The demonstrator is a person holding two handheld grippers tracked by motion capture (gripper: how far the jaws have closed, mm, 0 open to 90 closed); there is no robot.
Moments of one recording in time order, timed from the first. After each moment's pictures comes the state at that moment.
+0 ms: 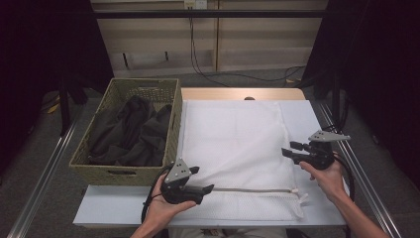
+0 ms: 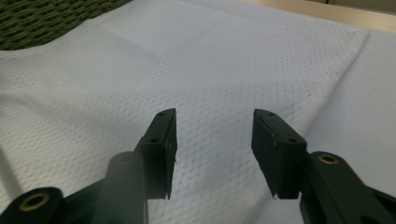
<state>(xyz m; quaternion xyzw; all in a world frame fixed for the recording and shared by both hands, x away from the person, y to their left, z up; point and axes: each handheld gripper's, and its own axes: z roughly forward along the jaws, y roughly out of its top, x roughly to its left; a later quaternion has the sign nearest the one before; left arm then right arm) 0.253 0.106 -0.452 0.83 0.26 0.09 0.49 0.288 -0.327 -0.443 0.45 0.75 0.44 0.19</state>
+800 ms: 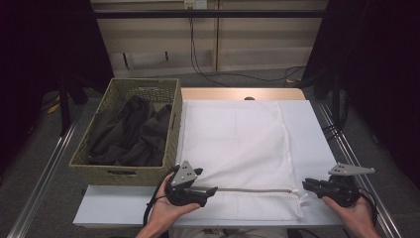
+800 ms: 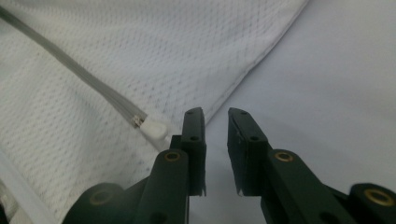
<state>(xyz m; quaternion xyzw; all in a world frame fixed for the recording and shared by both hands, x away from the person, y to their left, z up) 0.249 0.093 -0.452 0.84 0.24 0.10 0.48 0.198 -0.355 -0.458 0.49 0.78 0.38 0.14</state>
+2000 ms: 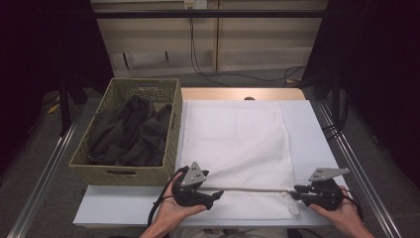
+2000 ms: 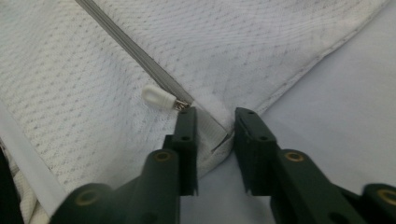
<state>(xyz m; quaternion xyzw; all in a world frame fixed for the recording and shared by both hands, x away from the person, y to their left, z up) 0.247 0.076 -0.456 0.85 0.22 0.07 0.47 0.205 -0.325 -0.470 0.42 0.84 0.33 0.10</state>
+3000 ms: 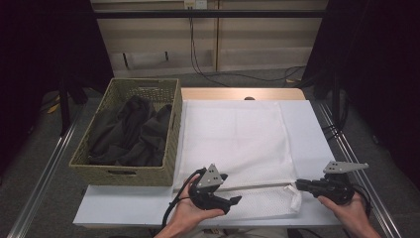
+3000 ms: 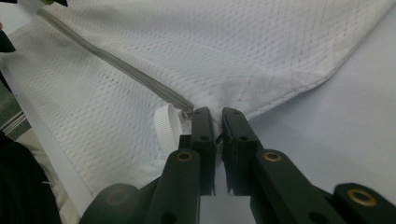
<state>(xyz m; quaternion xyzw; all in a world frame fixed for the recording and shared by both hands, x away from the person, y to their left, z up) 0.239 0.034 -0.449 0.85 0.19 0.05 0.50 0.206 -0.343 -0.449 0.44 0.79 0.41 0.09</state>
